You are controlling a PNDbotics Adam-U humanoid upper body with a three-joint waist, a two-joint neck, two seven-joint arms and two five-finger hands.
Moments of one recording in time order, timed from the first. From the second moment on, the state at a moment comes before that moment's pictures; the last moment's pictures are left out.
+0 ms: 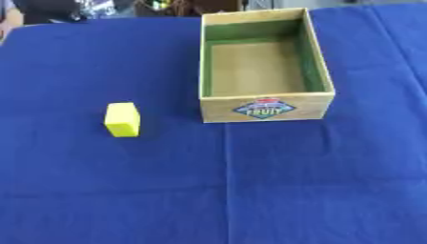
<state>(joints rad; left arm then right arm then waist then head) -0.90 0.81 -0.22 -1.59 -0.54 -0.18 -0.52 -0.23 -0.55 -0.22 -1.98 -0.22 -0.43 -0.30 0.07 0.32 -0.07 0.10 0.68</state>
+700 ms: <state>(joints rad) -0.99 0.73 -0.26 -1.43 -0.69 -0.19 -0.74 -0.23 -0.55 -0.22 -1.98 -0.22 -0.42 -0.29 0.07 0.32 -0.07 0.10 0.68</state>
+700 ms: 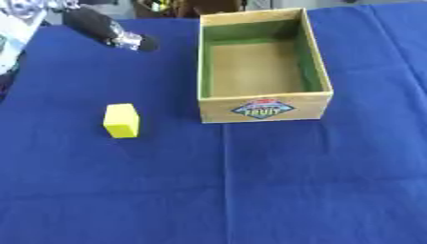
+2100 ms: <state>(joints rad) -0.98 0.65 -0.38 -1.22 -1.04 -0.20 -0.86 -0.23 -0.55 -0.21 -1.98 -0.22 -0.41 -0.28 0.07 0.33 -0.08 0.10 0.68</state>
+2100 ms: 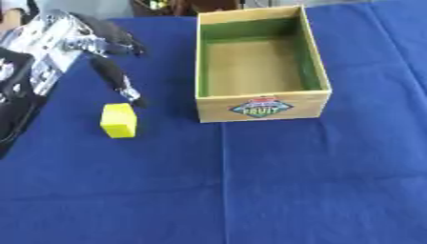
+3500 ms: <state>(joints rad) -0.90 0.68 -0.31 -1.40 -0.88 -0.14 -0.75 -0.22 -0.54 -0.21 -1.98 -0.22 -0.41 -0.28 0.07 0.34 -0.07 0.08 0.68</state>
